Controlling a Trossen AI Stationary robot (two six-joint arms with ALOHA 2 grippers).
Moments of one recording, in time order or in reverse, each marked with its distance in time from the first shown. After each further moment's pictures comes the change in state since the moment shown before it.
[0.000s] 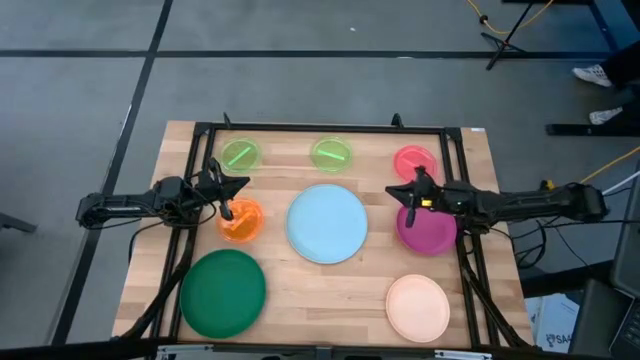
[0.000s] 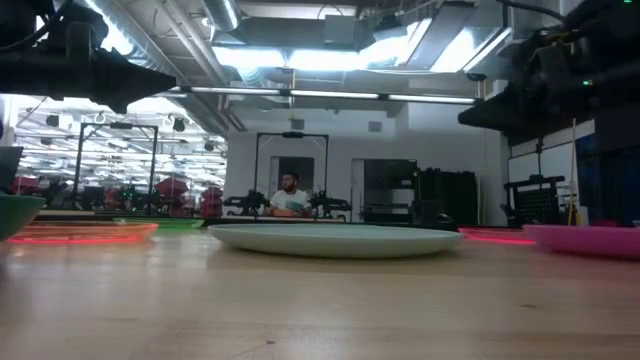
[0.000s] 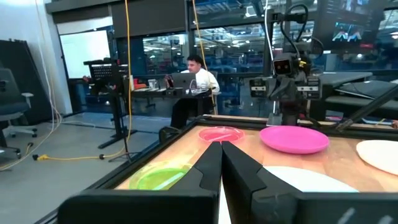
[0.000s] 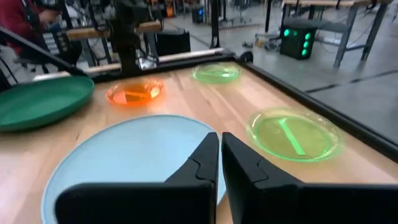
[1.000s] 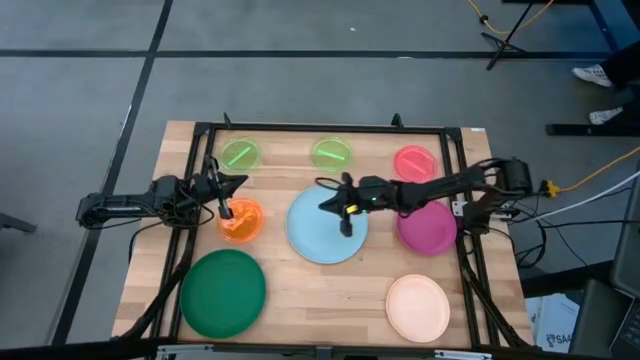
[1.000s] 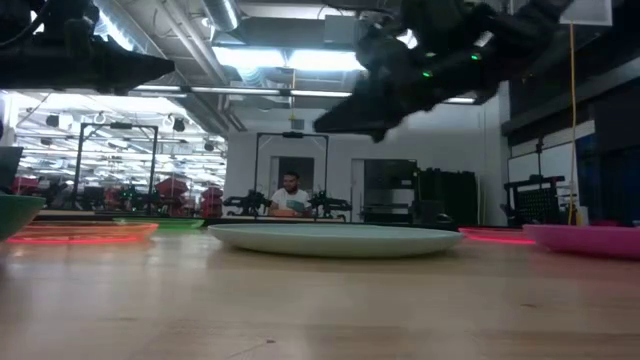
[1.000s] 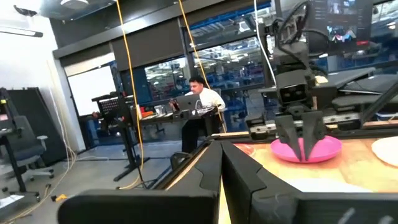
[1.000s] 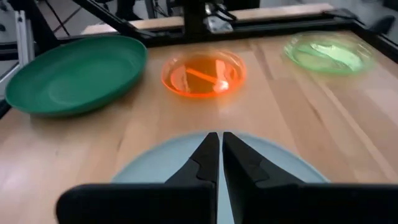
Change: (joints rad) left arm 0.000 0.000 0.000 0.086 0.022 0.176; right arm 0.036 1.004 0.684 0.113 -0.273 -0.035
